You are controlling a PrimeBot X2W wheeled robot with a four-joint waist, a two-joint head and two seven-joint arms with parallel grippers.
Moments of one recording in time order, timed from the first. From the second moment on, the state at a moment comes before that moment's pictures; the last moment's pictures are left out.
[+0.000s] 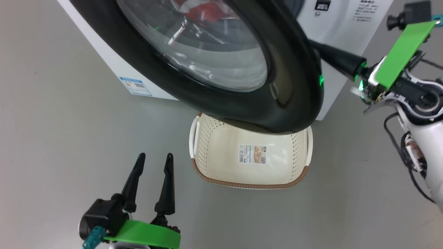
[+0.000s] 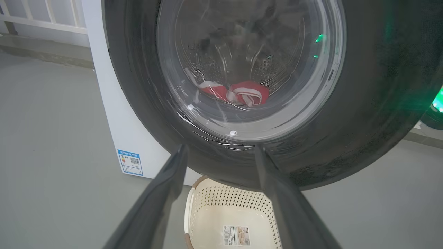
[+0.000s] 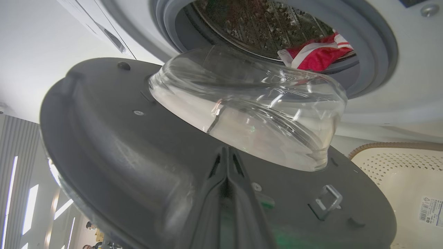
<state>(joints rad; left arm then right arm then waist) -0.16 0.04 -0.24 0.11 -0.37 0.07 -0.25 -0.86 -0.34 0.33 0.45 1.70 0.12 0.61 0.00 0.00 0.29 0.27</state>
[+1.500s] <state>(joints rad) -0.10 0.04 -0.19 0.13 -0.33 0.02 -0.25 -0.61 -0.25 0.25 0.35 1.55 0.12 0.57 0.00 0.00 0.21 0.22</state>
